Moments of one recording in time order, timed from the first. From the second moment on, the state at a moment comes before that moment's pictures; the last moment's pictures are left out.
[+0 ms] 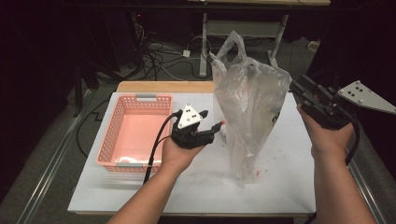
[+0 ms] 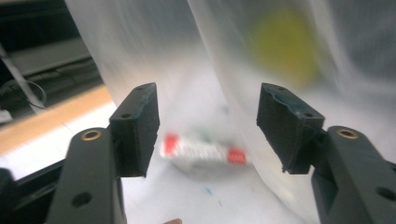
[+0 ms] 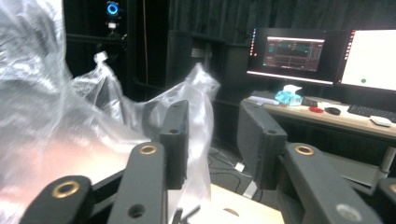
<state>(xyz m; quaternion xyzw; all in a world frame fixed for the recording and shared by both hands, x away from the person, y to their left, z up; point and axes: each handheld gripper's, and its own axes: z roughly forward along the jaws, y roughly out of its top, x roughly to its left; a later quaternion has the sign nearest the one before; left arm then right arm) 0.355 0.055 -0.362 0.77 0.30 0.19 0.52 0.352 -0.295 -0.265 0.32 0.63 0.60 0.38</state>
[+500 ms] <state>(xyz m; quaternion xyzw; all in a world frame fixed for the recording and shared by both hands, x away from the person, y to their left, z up) 0.328 0.060 -0.421 0.78 0.32 0.15 0.51 0.326 -0.301 -0.331 0.33 0.68 0.56 0.33</state>
